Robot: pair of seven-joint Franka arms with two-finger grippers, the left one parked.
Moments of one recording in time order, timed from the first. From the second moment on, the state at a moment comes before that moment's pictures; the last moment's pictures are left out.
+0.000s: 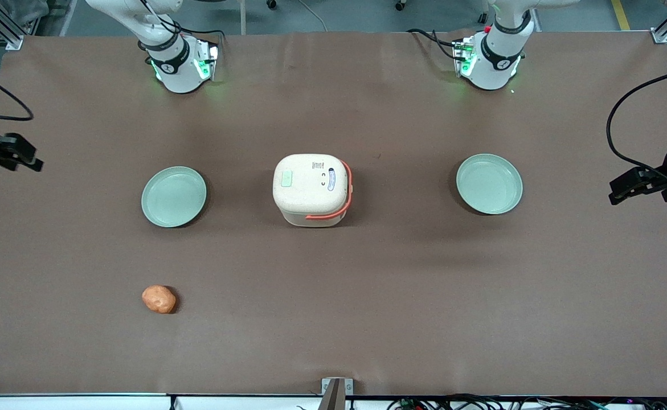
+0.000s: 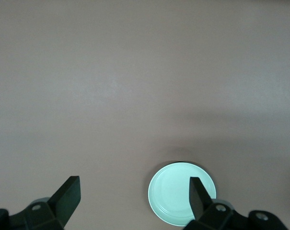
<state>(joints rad) -0.03 0.00 -0.05 -1.63 0.06 1.61 -0.06</state>
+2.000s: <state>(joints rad) 0.69 0.32 -0.03 -1.77 0.10 2.03 0.51</state>
